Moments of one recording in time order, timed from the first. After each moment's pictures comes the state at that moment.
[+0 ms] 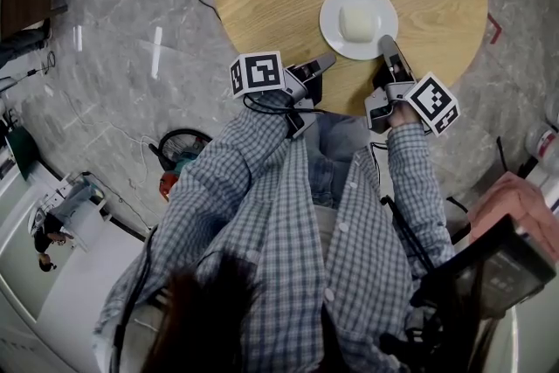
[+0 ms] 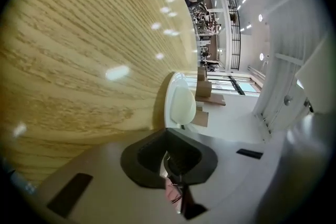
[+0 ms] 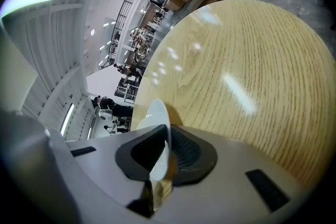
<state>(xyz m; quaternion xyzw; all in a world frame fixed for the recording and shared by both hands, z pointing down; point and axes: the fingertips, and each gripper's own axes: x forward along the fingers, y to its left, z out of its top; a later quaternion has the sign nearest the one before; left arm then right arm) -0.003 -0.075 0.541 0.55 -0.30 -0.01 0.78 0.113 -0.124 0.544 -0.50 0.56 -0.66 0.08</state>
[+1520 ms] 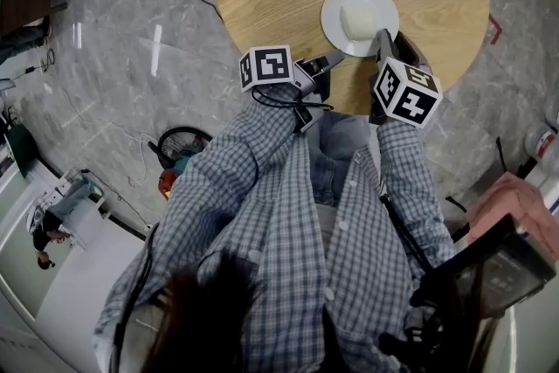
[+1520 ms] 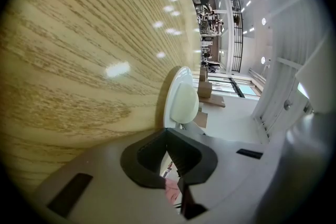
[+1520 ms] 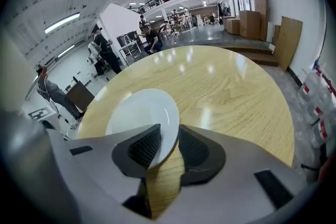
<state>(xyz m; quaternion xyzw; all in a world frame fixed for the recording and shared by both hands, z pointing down) 0.007 -0.076 0.549 0.54 -0.29 -0.02 0.79 0.105 -0.132 0.550 -0.55 0.67 -0.42 -0.26</state>
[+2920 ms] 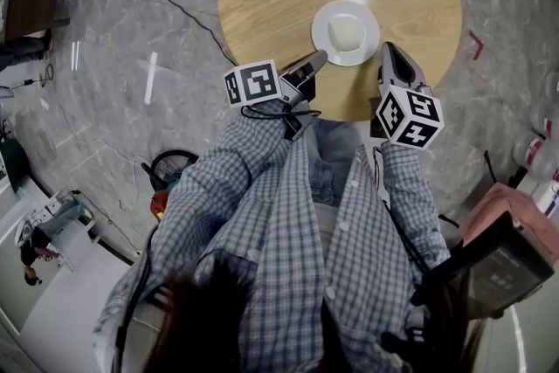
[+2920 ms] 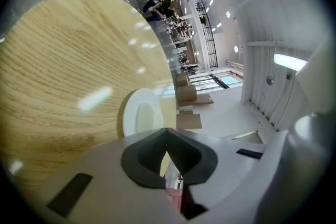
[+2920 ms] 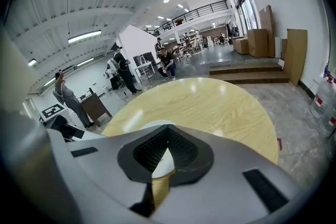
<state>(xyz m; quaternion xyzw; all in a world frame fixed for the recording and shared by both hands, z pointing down) -0.003 -0.105 0.485 0.66 -0.33 -0.05 0.68 0.121 -0.134 0.469 -0.54 0.75 -0.34 -0.17</state>
